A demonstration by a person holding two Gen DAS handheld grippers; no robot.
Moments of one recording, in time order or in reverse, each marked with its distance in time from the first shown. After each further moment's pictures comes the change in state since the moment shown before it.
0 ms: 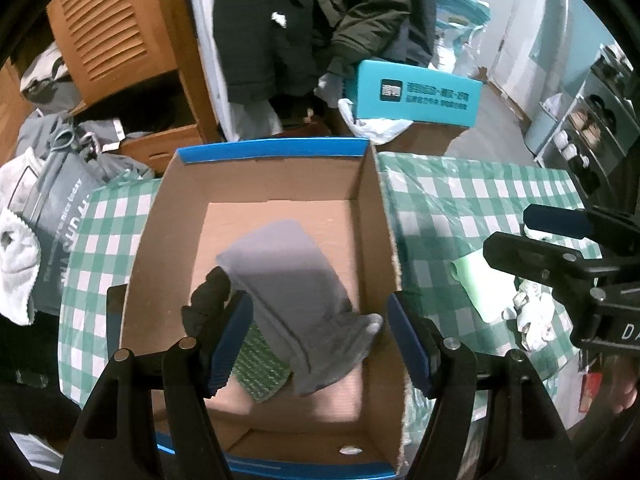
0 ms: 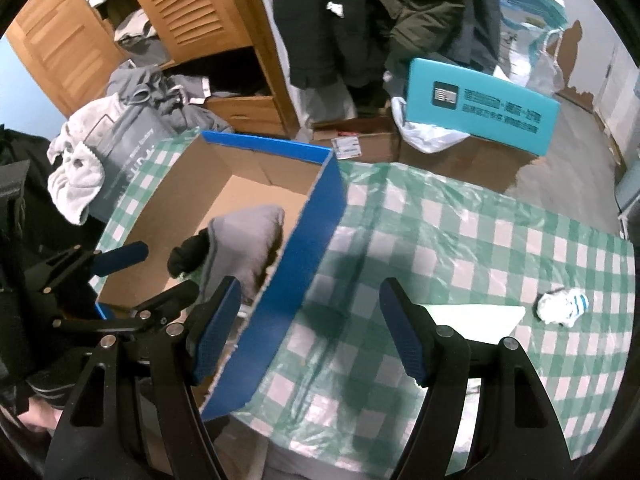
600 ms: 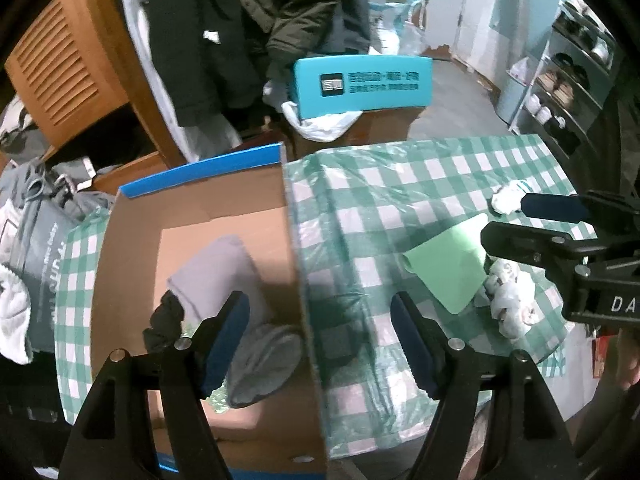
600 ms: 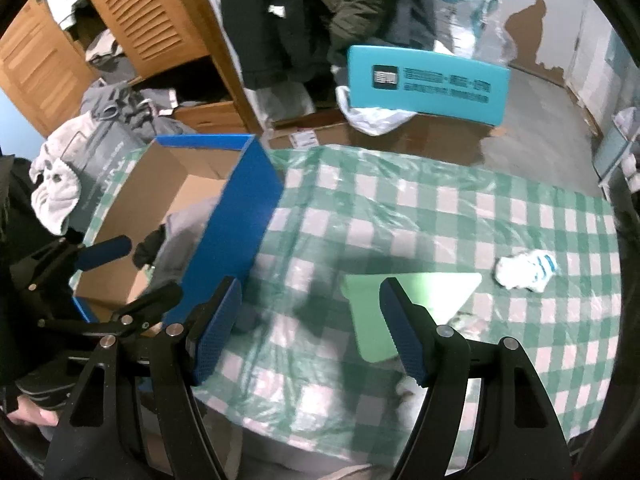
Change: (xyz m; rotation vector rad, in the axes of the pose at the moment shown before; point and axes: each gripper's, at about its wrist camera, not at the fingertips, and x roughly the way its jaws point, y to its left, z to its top) left arm 0.003 -0.070 0.002 0.148 -0.001 -0.030; right arm -0.024 -0.065 -0.033 0.093 -0.010 -0.061
